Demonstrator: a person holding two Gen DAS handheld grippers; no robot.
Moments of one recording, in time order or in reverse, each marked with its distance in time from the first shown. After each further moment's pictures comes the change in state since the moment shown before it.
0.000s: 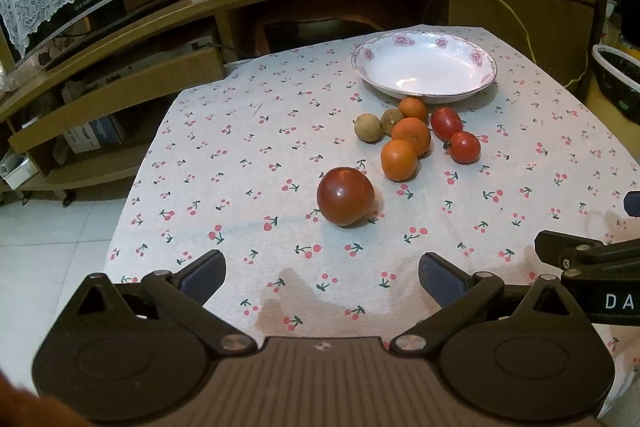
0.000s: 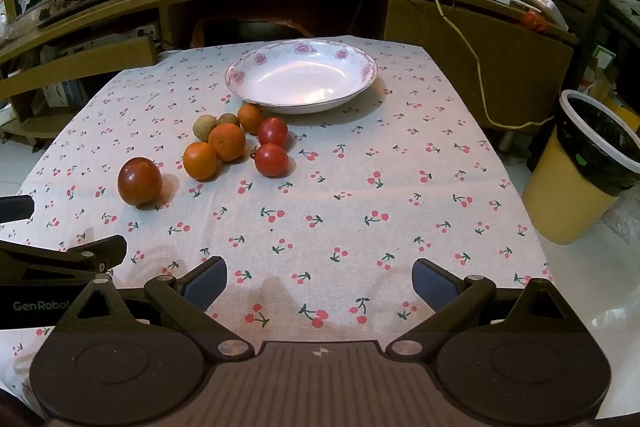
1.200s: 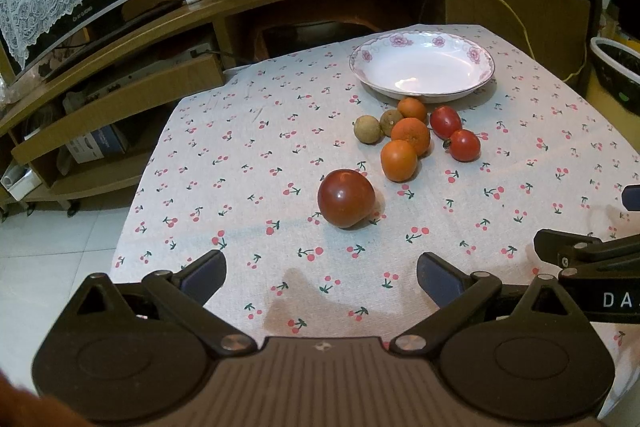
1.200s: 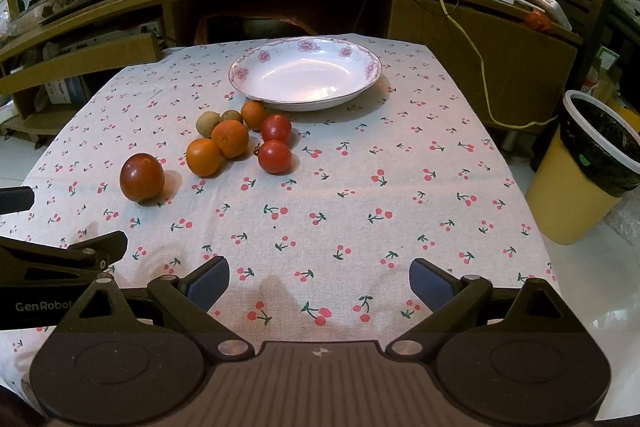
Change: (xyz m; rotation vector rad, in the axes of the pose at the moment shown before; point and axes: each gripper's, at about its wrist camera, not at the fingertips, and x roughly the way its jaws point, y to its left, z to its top) left arm -0.001 -0.003 0.001 0.020 -0.008 0.012; right arm 0.001 0.002 -0.001 -0.002 0.001 0.003
